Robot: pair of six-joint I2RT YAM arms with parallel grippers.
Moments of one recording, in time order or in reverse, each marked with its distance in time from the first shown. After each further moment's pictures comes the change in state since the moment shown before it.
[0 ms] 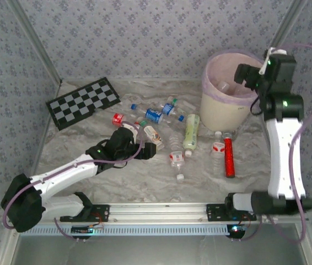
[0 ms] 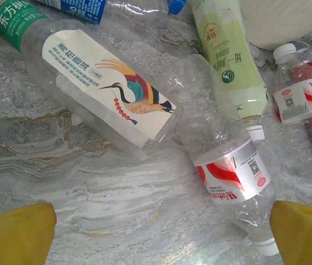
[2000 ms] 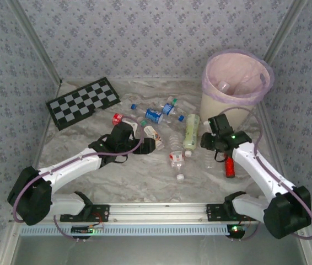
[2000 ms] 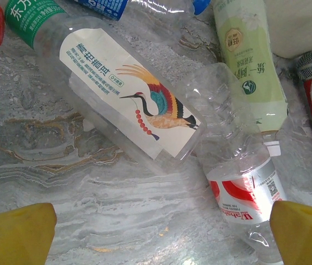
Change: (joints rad) left arm 0.081 0.095 0.032 0.025 0.074 -0.015; right arm 0.374 -0.130 -0.868 0.090 -0.044 0.315
